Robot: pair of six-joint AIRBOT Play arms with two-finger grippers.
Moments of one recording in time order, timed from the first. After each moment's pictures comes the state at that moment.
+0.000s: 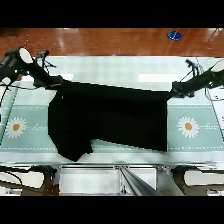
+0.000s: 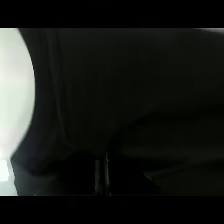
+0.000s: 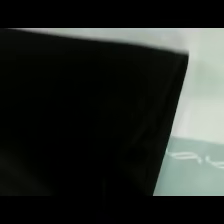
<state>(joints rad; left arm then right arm) 0.02 -1.63 1.44 1.40 -1.27 -1.55 -0.23 -1.55 1.24 -1.06 1.31 1.30</state>
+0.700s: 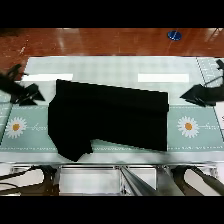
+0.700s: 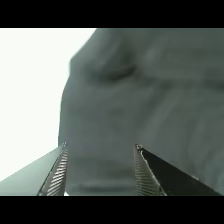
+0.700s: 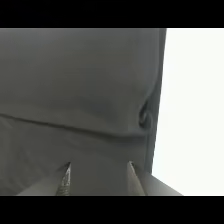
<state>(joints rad) 0.37 -1.39 1.17 1.22 -1.43 -1.47 -0.41 -1.04 0.96 -0.99 1.33 1.30</state>
